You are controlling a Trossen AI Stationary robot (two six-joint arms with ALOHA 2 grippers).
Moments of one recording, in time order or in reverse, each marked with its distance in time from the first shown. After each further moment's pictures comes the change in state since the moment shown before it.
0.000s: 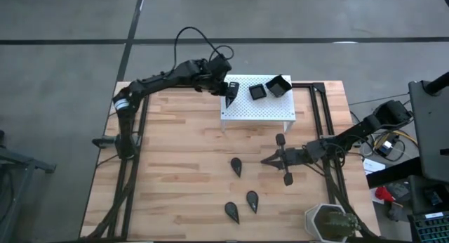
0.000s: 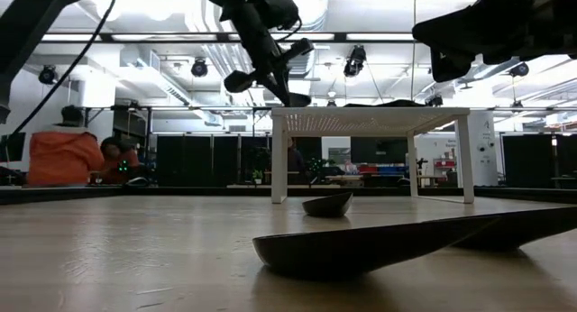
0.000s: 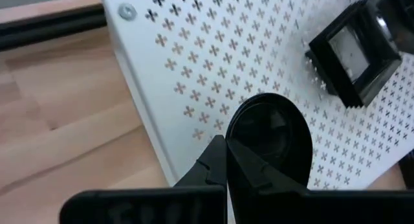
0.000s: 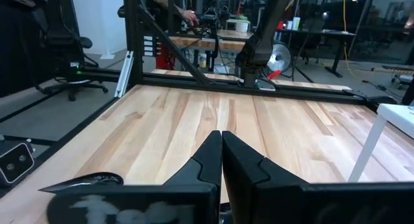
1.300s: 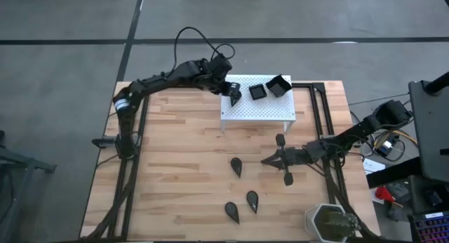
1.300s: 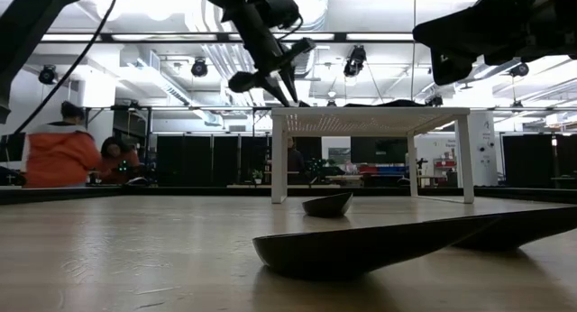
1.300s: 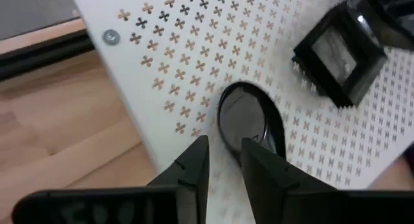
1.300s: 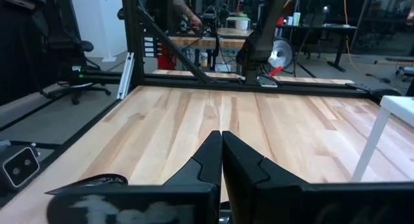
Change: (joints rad) left arm -0.005 0.001 -0.011 0.050 -0.007 0.086; right arm 0.000 0.000 -0.002 -0.001 0.000 0.040
